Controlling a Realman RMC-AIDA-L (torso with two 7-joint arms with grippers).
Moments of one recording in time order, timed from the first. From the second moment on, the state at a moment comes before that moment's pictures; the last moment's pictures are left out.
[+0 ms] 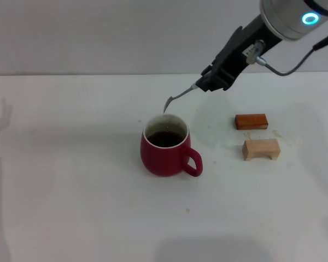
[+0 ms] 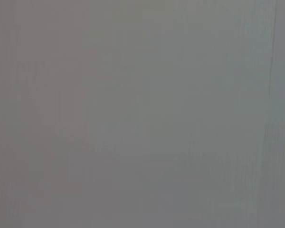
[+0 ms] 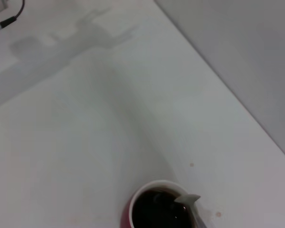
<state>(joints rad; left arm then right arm) -0.46 -2.06 -1.27 -0.23 2.20 1.10 -0.03 1.02 2.00 1.79 1.44 -2.50 1.72 -0.54</state>
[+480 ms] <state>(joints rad) -0.46 -2.06 -1.27 -0.23 2.20 1.09 -0.03 1.17 2.01 1.79 1.22 -2.53 1.75 -0.62</state>
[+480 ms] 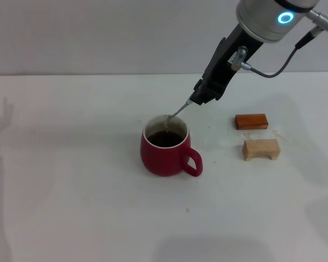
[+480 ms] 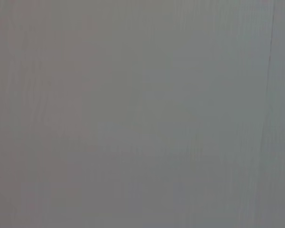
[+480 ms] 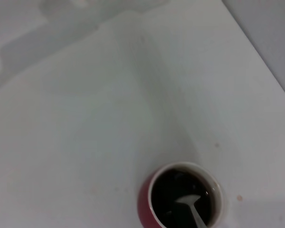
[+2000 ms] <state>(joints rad) -0.46 -2.06 -1.27 -0.23 2.20 1.10 -0.04 1.27 2.08 1.71 0.88 -2.60 1.54 -0.70</state>
